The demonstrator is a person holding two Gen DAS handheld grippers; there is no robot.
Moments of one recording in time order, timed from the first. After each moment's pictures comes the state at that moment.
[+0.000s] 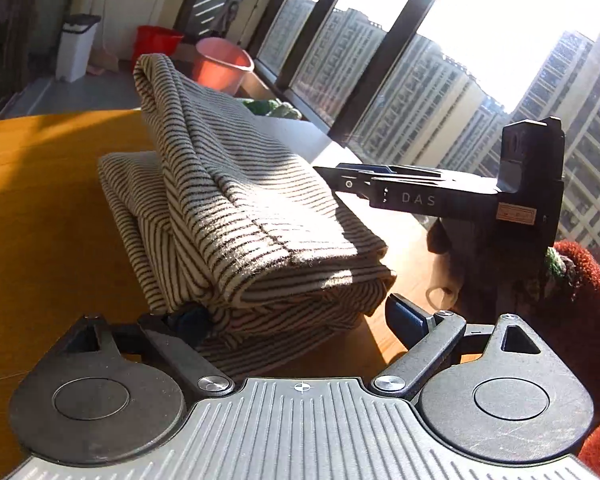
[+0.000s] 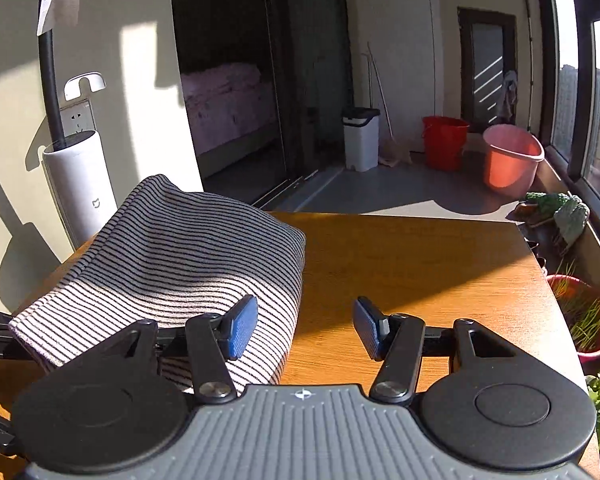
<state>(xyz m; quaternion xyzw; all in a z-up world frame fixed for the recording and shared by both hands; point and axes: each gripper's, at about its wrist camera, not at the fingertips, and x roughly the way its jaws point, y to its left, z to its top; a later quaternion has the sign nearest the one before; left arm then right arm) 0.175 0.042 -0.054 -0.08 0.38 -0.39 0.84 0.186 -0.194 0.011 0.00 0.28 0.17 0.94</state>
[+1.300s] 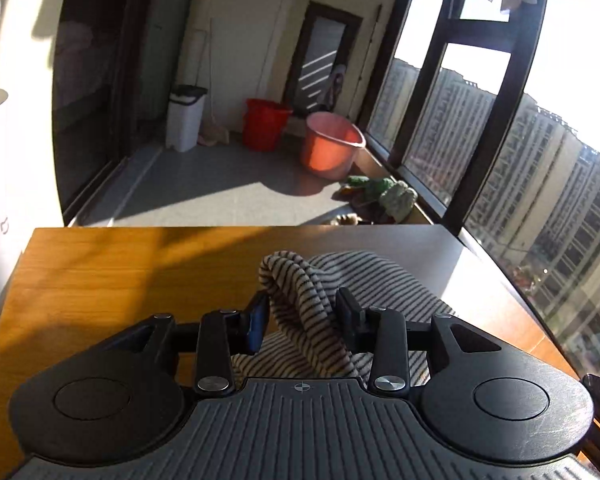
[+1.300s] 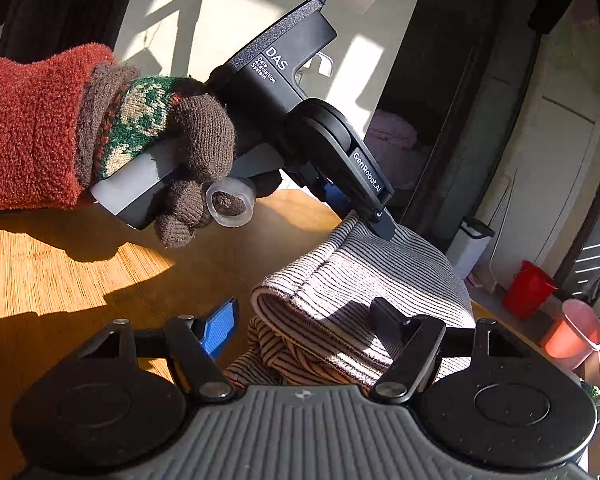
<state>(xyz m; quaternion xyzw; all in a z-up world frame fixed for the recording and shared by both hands) 0.241 0.080 -0.008 -0.07 0.30 -0.20 0.93 0.078 -0.089 0.006 -0.22 0.15 0.34 0.90</state>
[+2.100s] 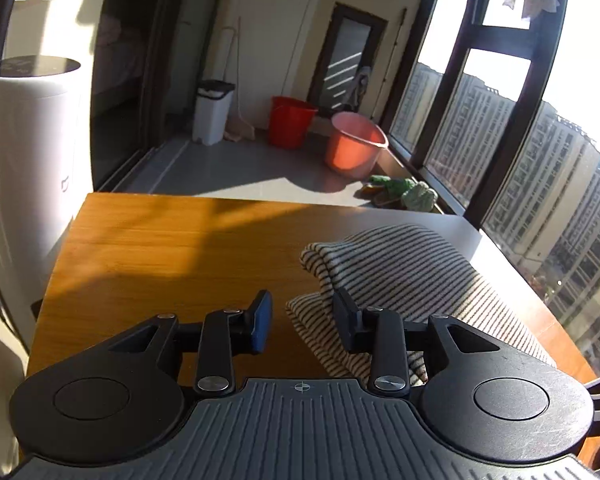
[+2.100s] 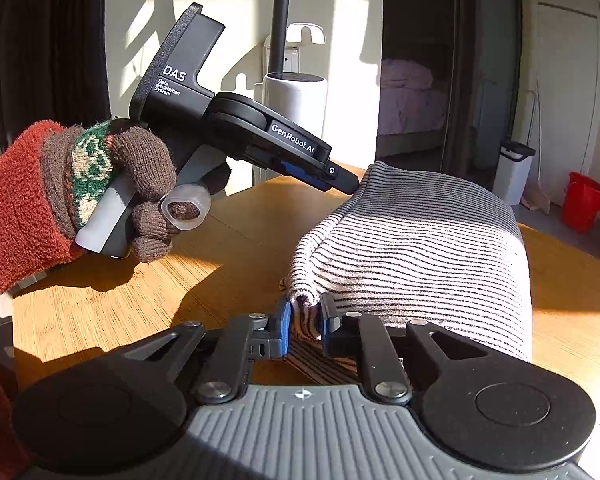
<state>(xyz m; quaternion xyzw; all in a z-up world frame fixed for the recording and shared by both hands) 0.202 0.117 -0.014 -0.10 0.30 -0.16 0.94 0.081 -0.095 0.006 -0.13 0.25 0.39 0.88</state>
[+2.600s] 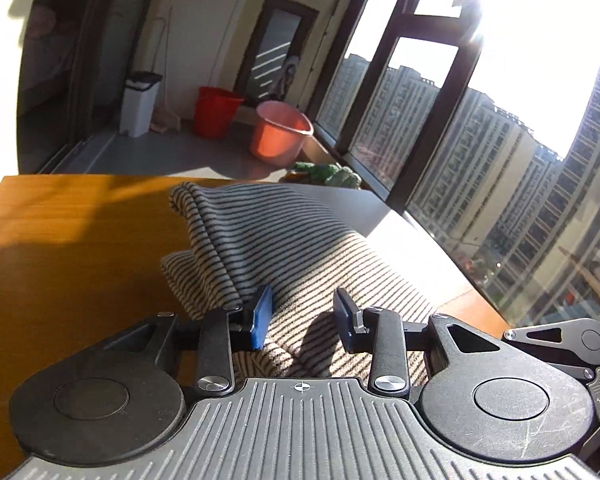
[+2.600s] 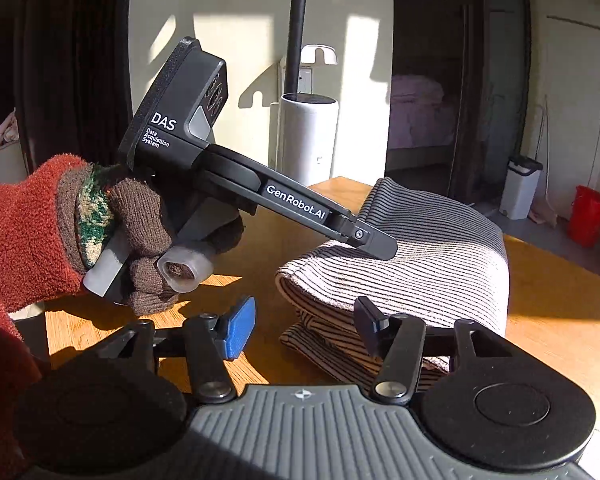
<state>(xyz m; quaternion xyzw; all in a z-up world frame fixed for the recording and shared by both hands) 0.168 0.066 -0.028 -0.09 0.30 -0.27 0.91 0.071 -0.143 0.037 -0.08 0.24 0.38 0.89</state>
